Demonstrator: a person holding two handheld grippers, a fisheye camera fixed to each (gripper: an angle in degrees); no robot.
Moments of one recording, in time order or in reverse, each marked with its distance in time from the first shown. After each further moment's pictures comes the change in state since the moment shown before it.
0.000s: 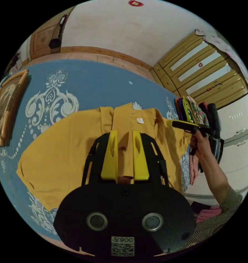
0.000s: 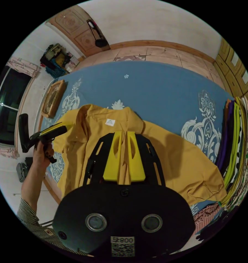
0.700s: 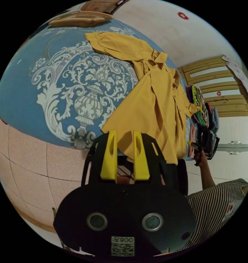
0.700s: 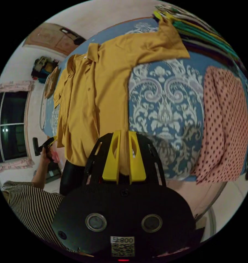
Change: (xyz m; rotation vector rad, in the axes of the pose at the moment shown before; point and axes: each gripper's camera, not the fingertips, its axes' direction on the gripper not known) left arm -0.122 0.405 -0.049 -0.087 0.019 -0.356; right arm 0.114 0.371 -0.017 -0.119 -0.133 0.277
